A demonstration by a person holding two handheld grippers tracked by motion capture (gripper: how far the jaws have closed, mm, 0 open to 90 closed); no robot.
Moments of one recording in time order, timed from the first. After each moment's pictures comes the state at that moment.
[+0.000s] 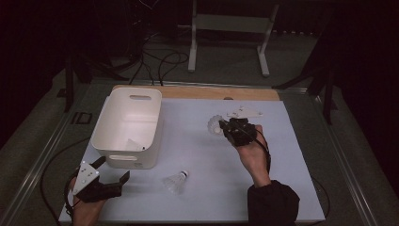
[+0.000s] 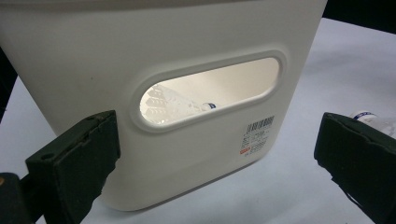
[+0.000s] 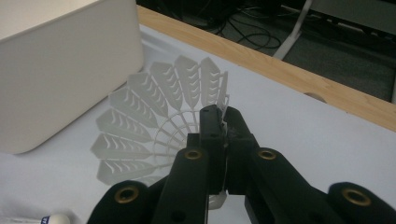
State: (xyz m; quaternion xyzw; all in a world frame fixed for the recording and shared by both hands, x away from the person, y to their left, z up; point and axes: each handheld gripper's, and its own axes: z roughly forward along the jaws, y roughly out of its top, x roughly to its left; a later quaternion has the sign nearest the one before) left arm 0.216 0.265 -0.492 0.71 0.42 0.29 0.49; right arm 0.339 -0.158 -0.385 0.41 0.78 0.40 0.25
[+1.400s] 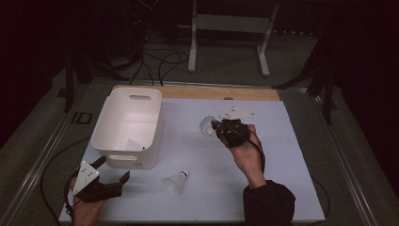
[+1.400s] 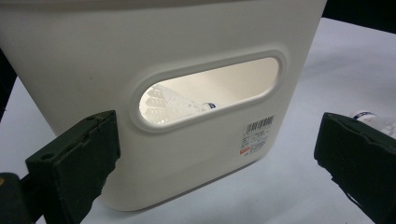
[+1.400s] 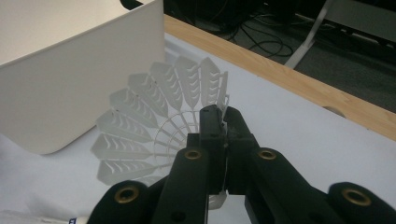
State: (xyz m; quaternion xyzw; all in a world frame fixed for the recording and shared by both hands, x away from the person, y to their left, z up) left arm 0.216 0.265 -0.492 0.71 0.42 0.29 0.49; right arm 0.332 -0.138 -0.379 0.38 0.79 0.41 0.24
